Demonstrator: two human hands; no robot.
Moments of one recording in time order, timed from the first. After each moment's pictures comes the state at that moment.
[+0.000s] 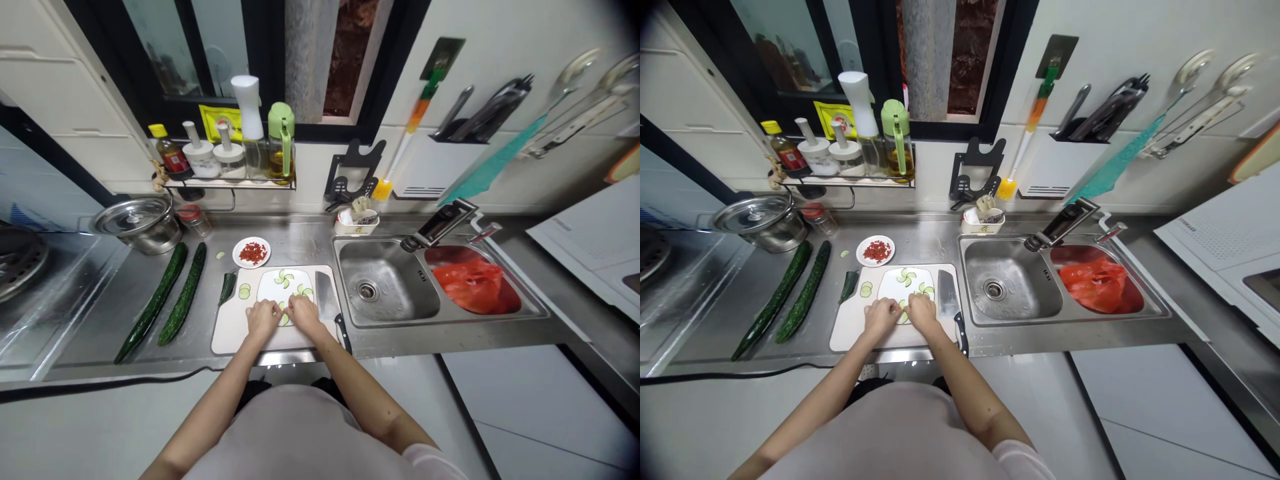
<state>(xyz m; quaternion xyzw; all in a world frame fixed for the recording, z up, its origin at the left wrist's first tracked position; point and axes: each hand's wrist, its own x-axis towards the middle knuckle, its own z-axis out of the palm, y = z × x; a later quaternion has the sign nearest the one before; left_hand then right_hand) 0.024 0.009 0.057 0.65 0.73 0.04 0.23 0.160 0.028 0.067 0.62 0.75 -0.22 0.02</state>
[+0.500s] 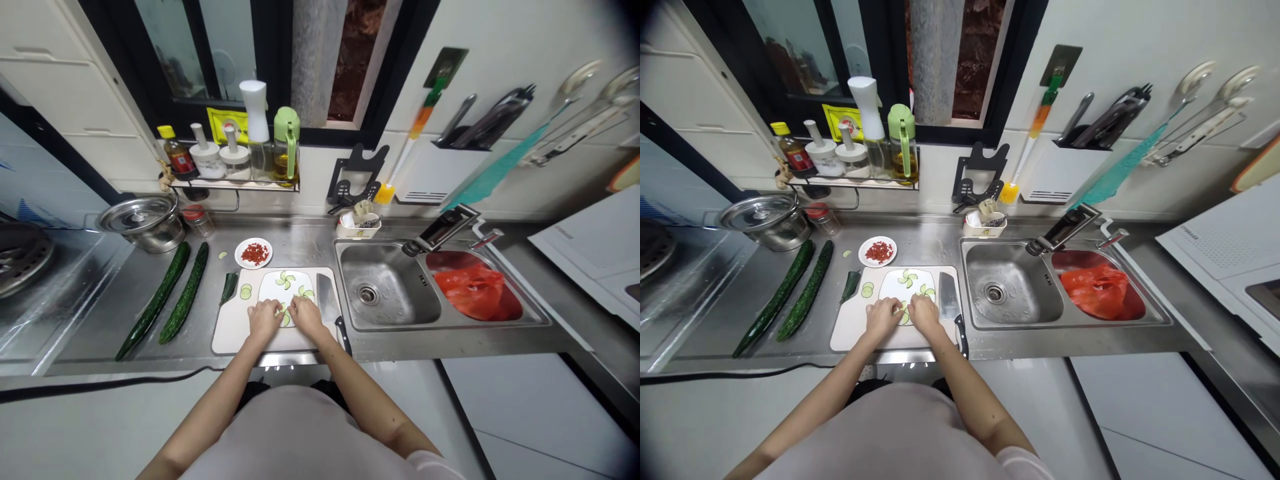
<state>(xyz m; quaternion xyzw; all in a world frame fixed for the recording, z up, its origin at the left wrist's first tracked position) 0.025 0.008 0.056 0.66 0.72 0.05 0.23 0.166 0.025 0.065 0.62 0.76 -0.22 -0.01</state>
